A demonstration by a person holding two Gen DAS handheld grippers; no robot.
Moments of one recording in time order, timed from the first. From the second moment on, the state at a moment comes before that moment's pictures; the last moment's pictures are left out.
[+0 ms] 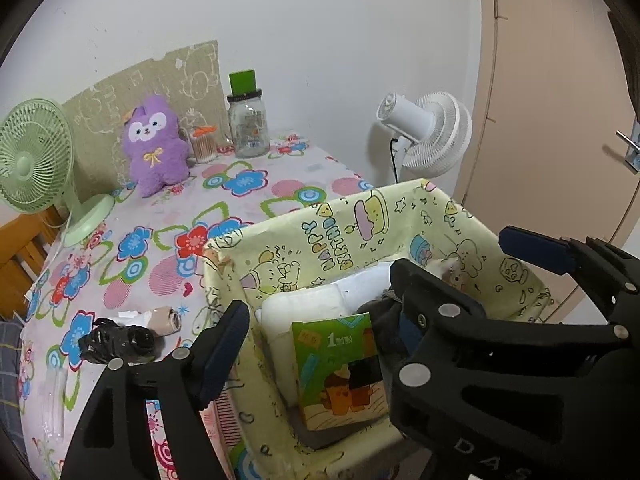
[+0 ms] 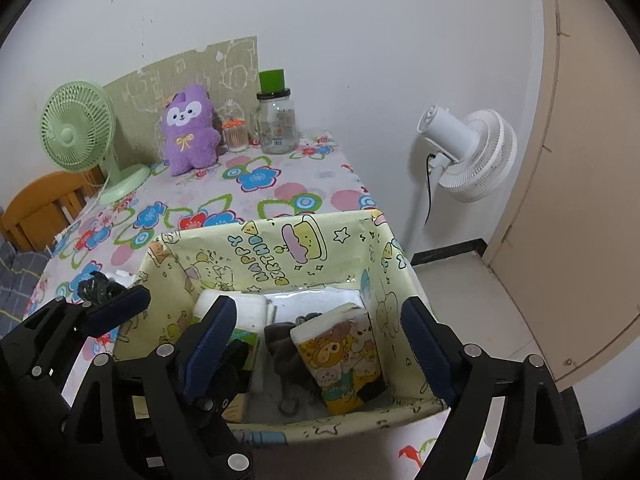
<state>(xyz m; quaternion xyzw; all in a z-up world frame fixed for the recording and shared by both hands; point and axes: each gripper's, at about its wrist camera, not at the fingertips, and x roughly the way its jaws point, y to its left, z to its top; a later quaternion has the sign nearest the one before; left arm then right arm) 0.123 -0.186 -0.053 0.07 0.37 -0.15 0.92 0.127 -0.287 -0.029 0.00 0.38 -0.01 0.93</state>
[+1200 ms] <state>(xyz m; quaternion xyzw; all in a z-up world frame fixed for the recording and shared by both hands) 0.070 -0.118 -0.016 0.04 0.33 -0.11 0.94 0.064 -0.234 0.011 0.00 0.32 -0.01 0.95</state>
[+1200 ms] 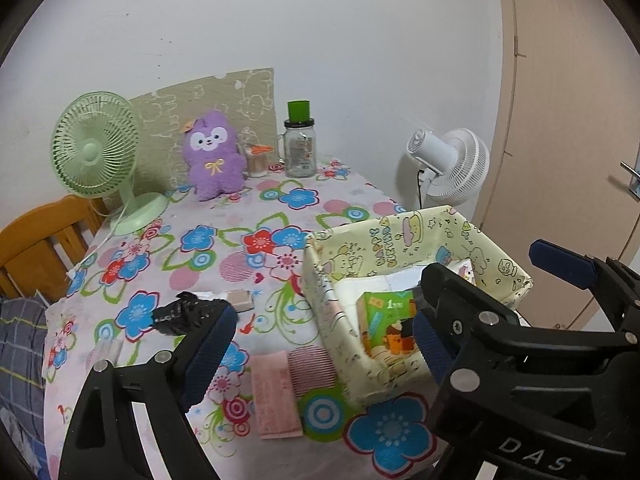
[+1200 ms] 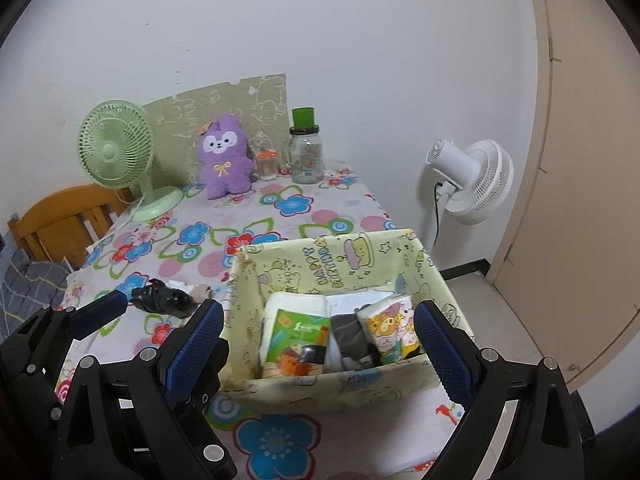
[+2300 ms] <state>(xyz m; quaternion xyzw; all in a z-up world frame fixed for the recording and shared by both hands) 0.050 -0.043 -0.006 0.05 0.31 -0.07 0.95 0.047 -0.155 0.022 -0.01 0.31 0.03 0.95</state>
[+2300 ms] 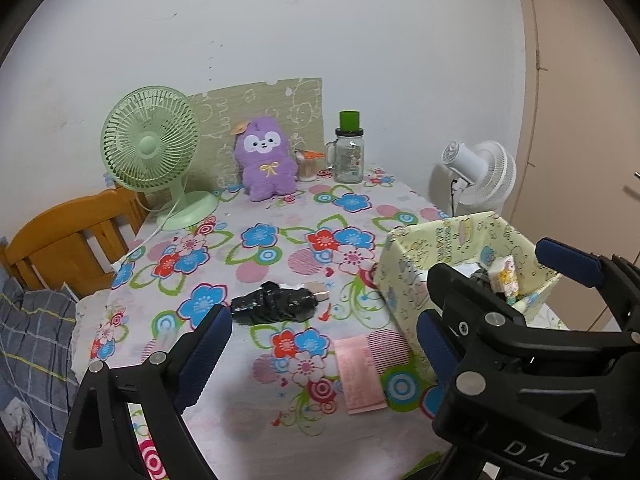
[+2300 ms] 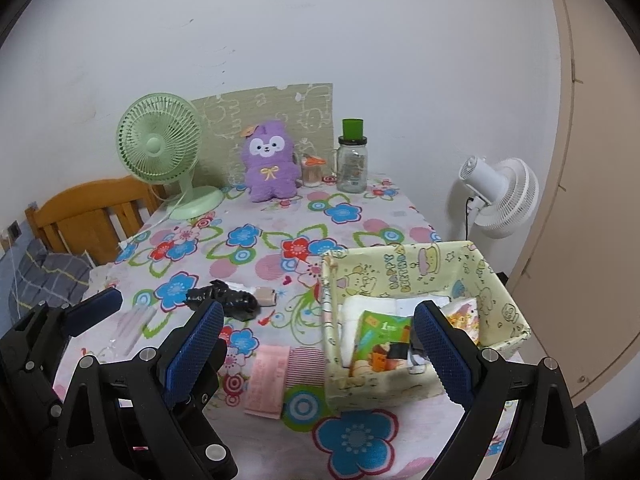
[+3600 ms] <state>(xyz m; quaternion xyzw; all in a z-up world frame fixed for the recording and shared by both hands) 0.090 0.063 -0.059 0.03 0.37 -0.01 0.93 0.094 -0.044 -0.032 -0.06 0.34 0.07 0.94</state>
